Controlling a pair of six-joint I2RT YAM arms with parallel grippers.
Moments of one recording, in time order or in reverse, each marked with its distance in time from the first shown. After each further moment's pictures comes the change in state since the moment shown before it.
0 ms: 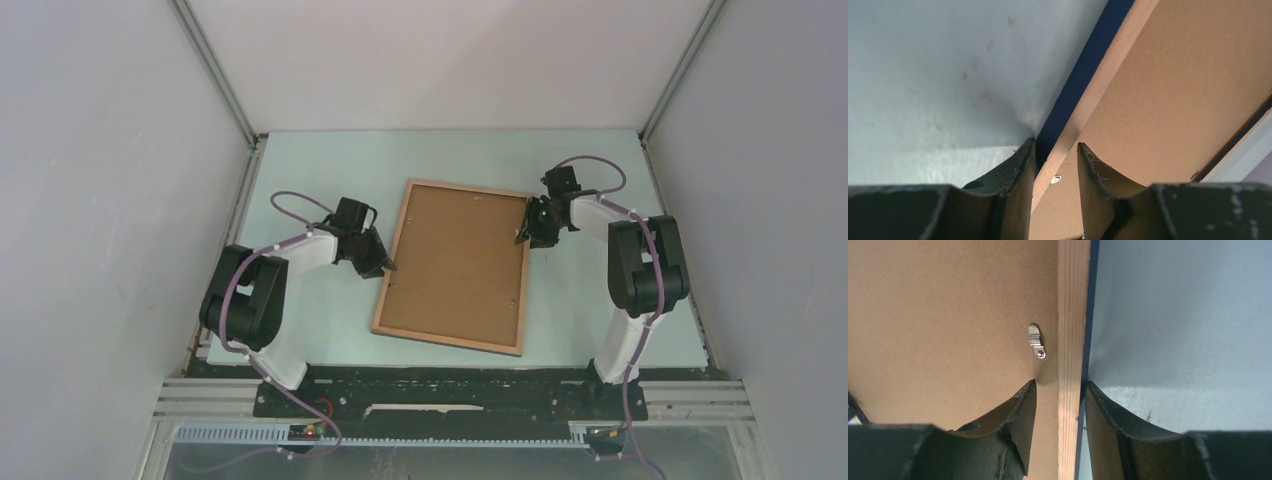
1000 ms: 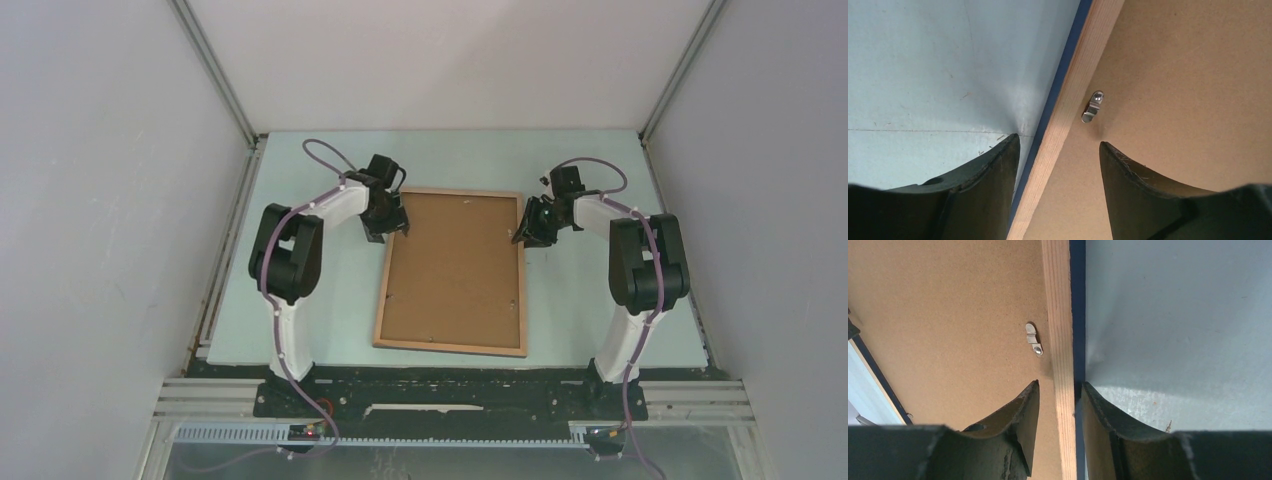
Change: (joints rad) left arm -0.068 0.352 0.570 -0.336 -0.235 0.116; right arm -0.034 0.016 0.001 0.020 -0.128 -0.013
